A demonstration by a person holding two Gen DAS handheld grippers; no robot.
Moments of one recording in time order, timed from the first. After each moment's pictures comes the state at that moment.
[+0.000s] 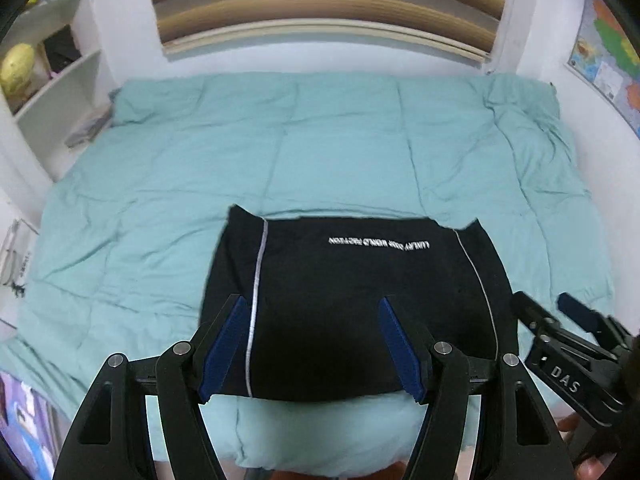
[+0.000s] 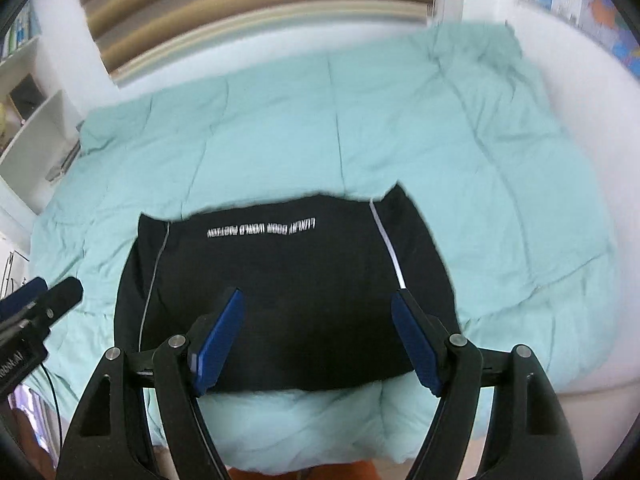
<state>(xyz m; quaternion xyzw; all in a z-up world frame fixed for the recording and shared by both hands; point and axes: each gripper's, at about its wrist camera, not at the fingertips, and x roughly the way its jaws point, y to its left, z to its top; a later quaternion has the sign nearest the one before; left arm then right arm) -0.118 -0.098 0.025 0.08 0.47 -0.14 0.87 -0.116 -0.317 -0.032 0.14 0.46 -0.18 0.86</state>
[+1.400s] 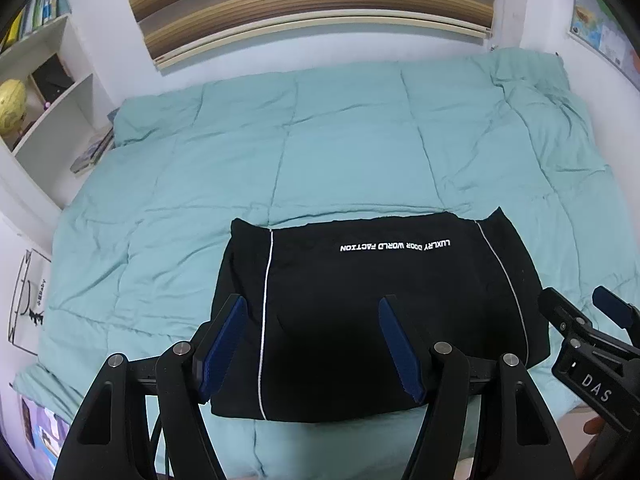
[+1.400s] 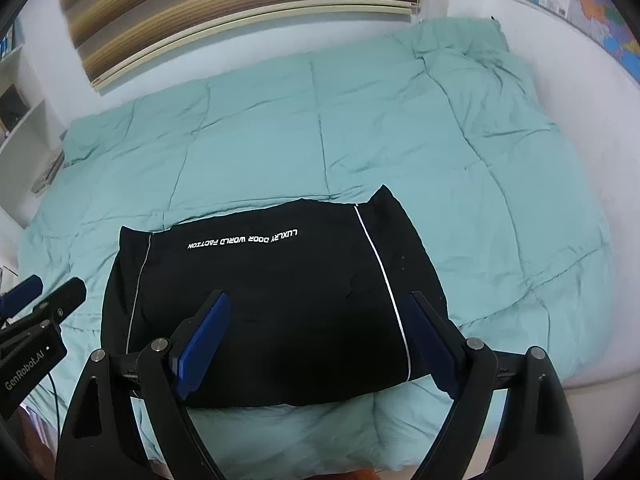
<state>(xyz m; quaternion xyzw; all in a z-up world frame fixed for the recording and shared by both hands) -0.092 -0.133 -0.003 0.13 0.48 -0.13 0.86 -0.099 -0.337 -0.053 0.16 0.47 -0.20 0.85</state>
